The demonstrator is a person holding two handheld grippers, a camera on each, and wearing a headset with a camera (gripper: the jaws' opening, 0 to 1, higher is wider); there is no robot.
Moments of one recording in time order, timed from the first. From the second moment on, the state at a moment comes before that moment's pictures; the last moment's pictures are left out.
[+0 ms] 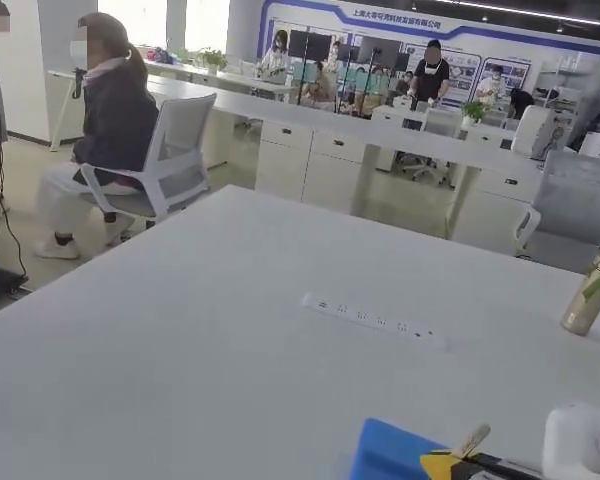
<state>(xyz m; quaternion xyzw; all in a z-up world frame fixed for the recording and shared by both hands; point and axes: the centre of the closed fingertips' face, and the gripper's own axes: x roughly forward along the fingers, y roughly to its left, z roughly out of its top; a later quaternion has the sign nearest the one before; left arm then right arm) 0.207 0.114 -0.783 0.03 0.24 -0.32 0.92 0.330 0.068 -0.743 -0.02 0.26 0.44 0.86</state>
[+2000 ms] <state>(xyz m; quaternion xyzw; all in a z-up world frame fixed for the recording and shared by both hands) 0.210 0.116 -0.784 0.04 0.24 -0.30 0.92 0.268 0.075 -0.819 -0.04 0.36 0.48 0.80</state>
